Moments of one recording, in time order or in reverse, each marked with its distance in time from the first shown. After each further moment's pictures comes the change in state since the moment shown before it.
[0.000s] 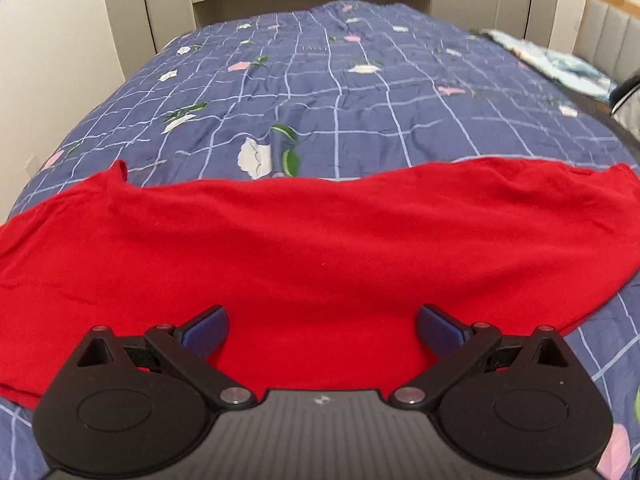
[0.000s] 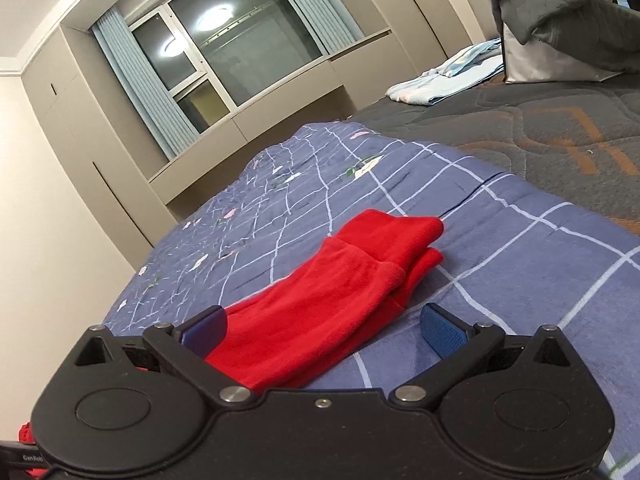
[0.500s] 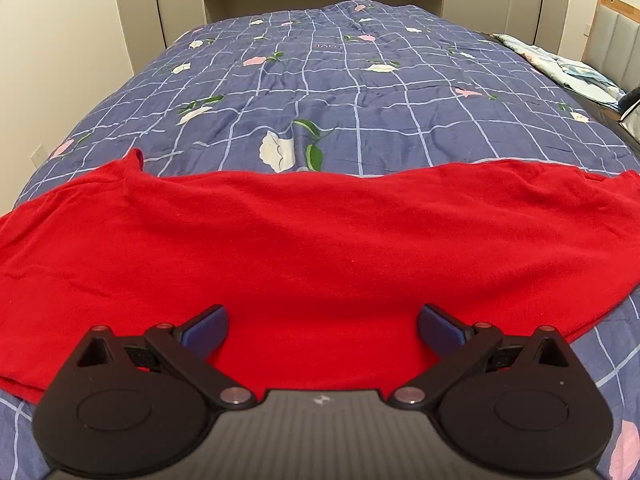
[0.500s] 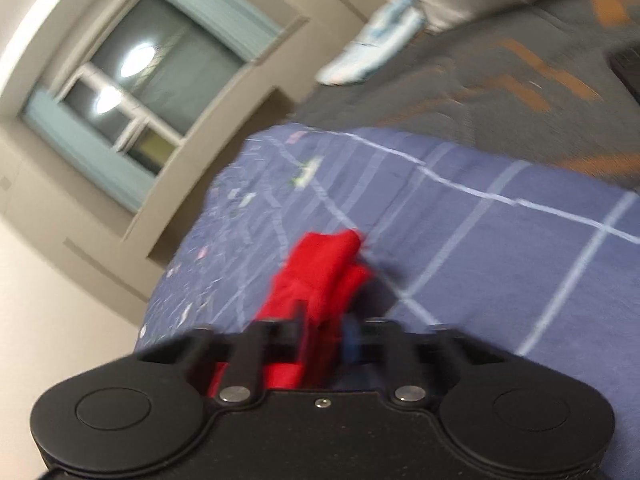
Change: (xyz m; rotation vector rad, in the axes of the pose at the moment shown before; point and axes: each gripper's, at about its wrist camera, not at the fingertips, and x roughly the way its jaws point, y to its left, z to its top) left arm 0.005 0.014 0.004 -0.021 0.014 0.013; right arm 0.013 -0.045 0.025 0.363 0.020 -0.055
